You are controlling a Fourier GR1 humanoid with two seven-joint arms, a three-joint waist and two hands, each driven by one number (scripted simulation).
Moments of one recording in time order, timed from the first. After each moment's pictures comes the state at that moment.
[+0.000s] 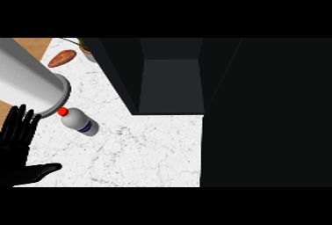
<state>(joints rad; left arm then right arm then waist) 0.10 0.17 0.35 -1.56 0.29 -0.25 -0.10 0.60 -0.03 0.12 -2.25 -0.28 0.35 -0.07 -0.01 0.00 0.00</state>
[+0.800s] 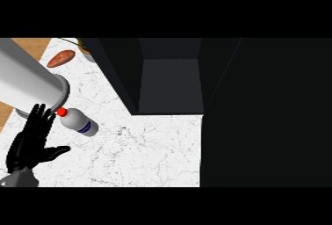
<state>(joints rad) -0.15 0.26 0.41 -0.93 0.27 -0.34 -0.30 0.67 -0.03 0.12 -2.23 -0.29 0.39 -0.13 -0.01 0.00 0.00</state>
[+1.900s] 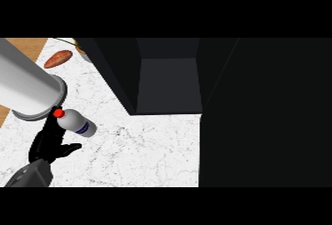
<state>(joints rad) -0.44 0.34 0.42 -0.24 0.19 -0.46 -0.65 0.62 -0.02 0.14 -2.21 -0.27 0.38 -0.13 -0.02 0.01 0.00</state>
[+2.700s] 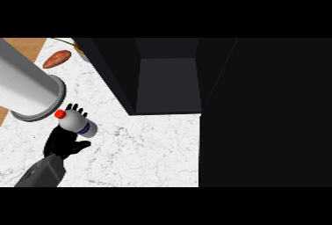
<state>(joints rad) -0.50 0.29 0.44 -0.17 0.22 -0.56 -0.59 0.60 -0.02 0.15 -2.19 -0.27 0.37 -0.12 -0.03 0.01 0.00</state>
